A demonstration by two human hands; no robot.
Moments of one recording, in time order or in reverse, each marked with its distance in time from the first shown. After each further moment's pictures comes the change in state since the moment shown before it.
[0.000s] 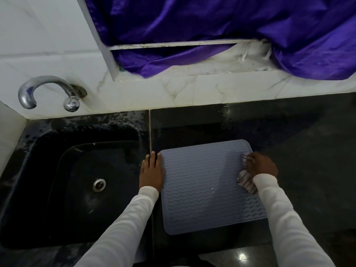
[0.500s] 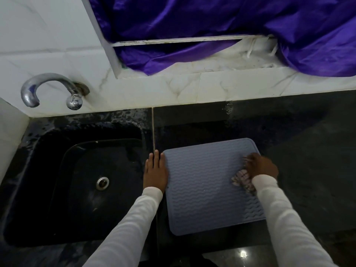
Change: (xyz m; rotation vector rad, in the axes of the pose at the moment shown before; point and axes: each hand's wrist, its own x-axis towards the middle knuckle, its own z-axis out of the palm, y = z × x) left_hand -0.002 -0.004 0.009 -0.041 0.026 0.017; right_hand -0.002 0.001 0.021 -0.057 0.028 -0.009
